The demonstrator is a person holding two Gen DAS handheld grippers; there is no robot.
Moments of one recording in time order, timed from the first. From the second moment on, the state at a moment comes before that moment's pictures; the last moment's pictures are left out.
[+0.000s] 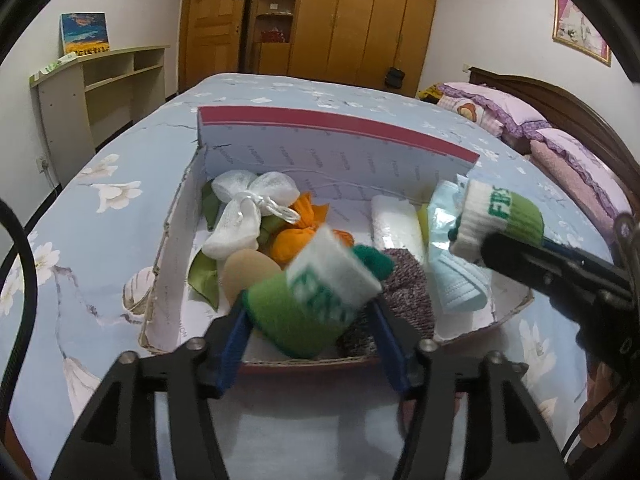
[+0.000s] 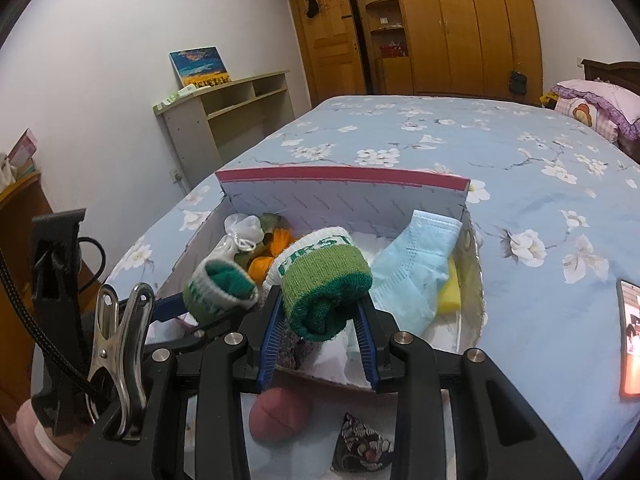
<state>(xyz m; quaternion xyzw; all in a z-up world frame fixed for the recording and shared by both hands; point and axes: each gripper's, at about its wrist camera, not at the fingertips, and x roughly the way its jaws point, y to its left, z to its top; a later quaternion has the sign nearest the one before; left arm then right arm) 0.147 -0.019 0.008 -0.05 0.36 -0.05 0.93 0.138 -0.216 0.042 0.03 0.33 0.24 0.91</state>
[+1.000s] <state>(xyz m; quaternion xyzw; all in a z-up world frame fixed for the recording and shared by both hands) 0.142 -0.032 -0.003 -0.04 0.35 -0.04 0.93 0.193 -0.201 0.018 0.07 0.35 0.24 0.90</state>
